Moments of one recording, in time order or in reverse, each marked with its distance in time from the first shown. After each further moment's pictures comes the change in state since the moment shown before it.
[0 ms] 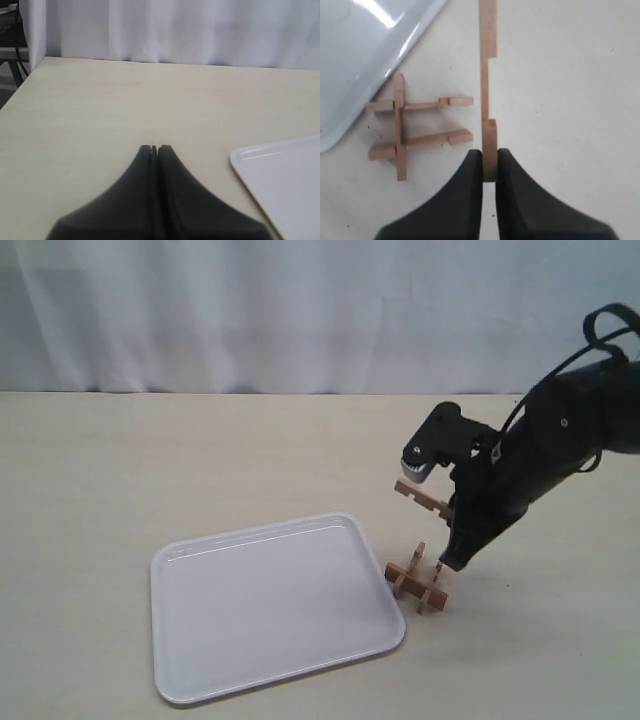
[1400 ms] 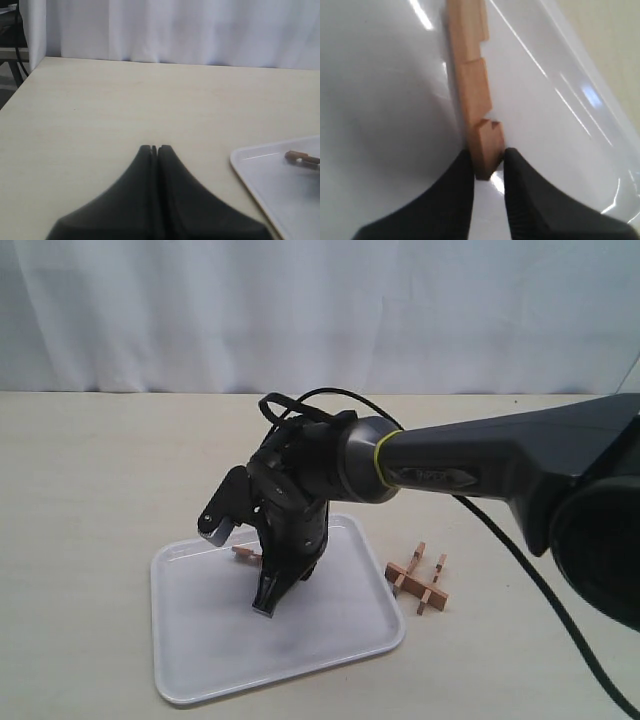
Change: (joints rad) left arm 0.000 0.000 0.000 0.000 0.000 0.000; right arm 0.415 0.516 -0.521 -0.187 0.215 0.345
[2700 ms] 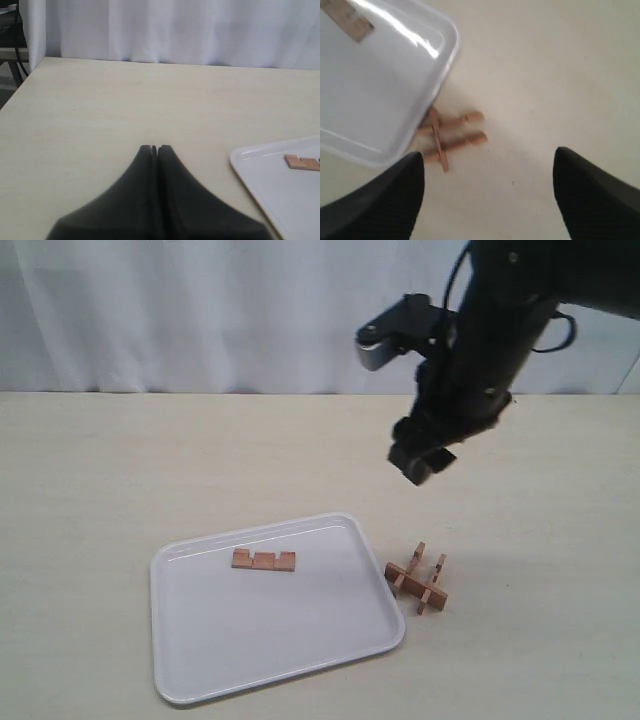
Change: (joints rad) left arm 0.000 0.000 0.000 0.000 0.000 0.000; right arm -0.324 -0.458 0.061 0.179 0.315 -0.079
